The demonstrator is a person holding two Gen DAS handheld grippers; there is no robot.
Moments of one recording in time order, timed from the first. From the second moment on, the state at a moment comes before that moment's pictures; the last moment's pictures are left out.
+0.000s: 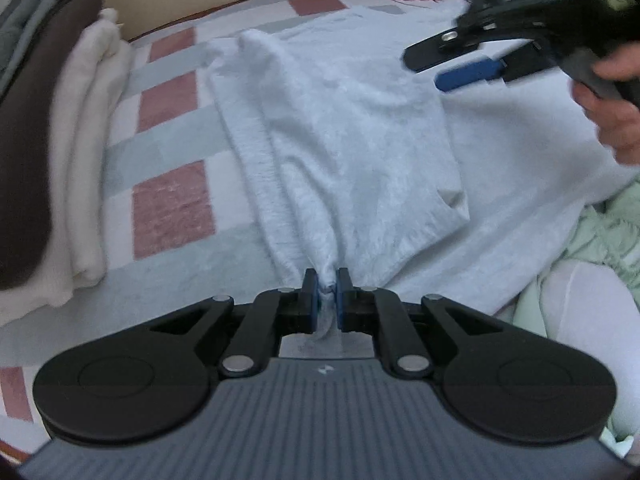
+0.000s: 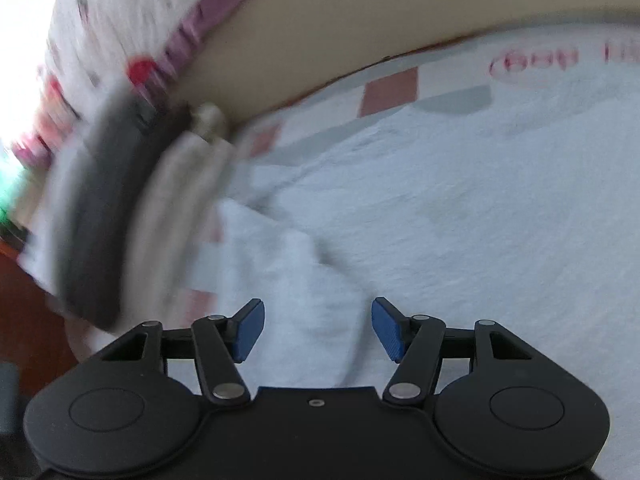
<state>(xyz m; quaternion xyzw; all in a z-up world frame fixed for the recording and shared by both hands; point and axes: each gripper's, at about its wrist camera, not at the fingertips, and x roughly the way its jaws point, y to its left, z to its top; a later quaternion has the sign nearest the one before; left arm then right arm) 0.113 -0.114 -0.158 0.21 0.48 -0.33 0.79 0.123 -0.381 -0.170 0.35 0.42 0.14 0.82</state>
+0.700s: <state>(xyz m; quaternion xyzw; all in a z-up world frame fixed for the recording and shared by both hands) 0.141 -0.110 -0.165 0.07 0.52 -0.39 0.76 0.116 -0.327 -0.118 0.13 0.26 0.13 0.95</state>
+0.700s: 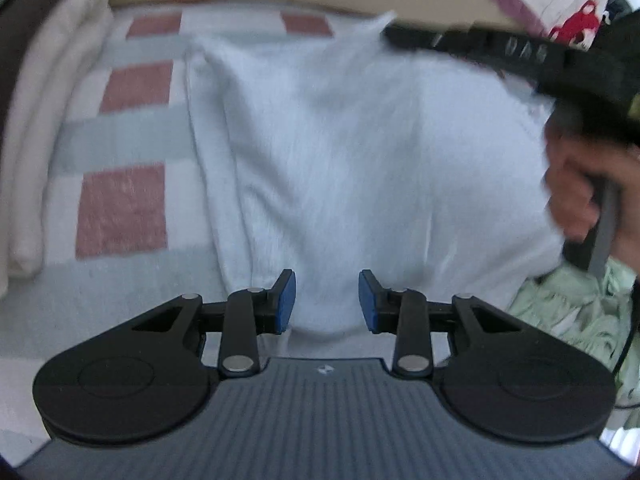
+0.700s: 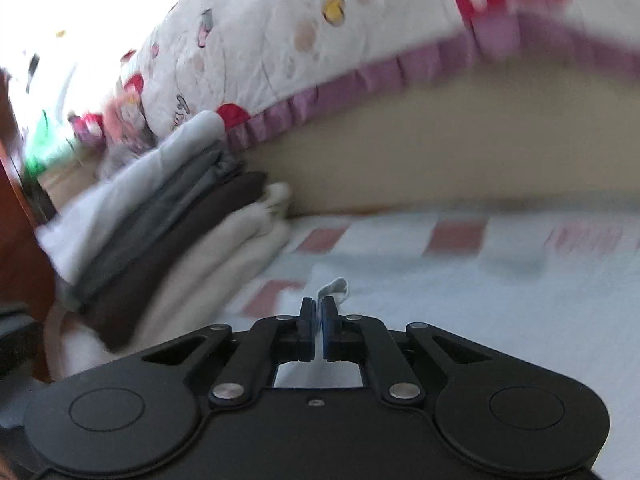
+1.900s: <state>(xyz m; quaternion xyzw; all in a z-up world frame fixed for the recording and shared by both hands) 0.218 -0.165 -0.176 0.10 0.41 -0.33 0.84 0.045 -0.319 -0.169 0.17 0.49 0.14 0.85</state>
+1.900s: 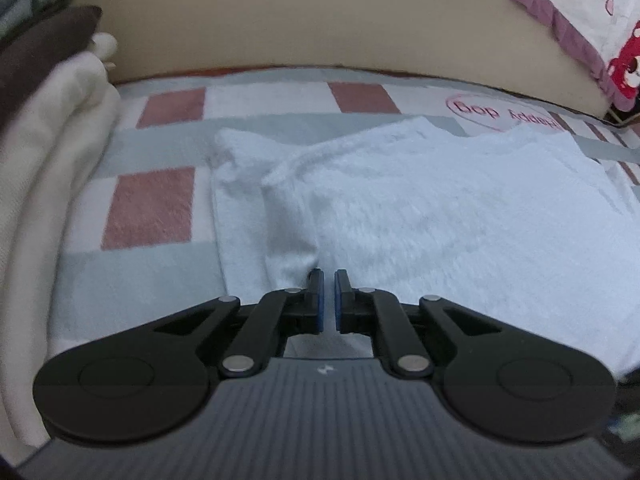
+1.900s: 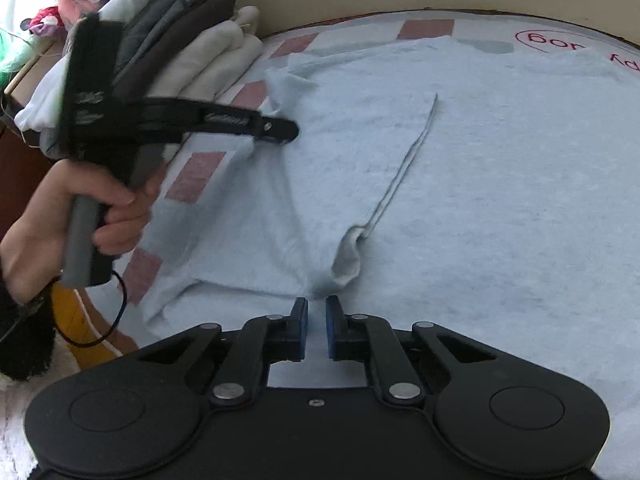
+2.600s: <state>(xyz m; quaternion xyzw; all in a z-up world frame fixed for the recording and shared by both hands) 0.114 -0.215 -0.099 0.05 0.46 -0.35 0.81 -0.080 -0.410 -0.090 0.17 0.30 -0.09 0.93</state>
